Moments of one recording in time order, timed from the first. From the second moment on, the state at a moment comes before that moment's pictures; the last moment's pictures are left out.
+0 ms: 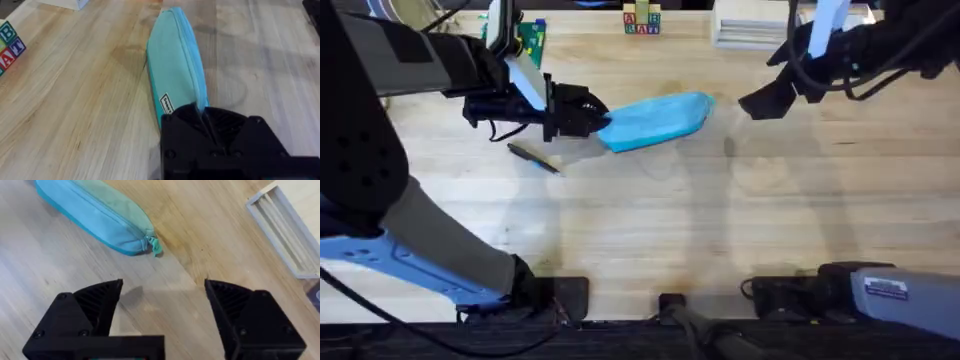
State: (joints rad) left arm 0.16 1.83 1.03 -0.78 1.21 1.52; right arm 0.00 1.42 1.14 -0.73 -0.47 -0.76
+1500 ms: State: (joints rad) left arm 0.16 1.83 1.03 -0.79 1.21 1.52; right arm -0.11 1.73 1.14 -0.68 -0.78 -1.01
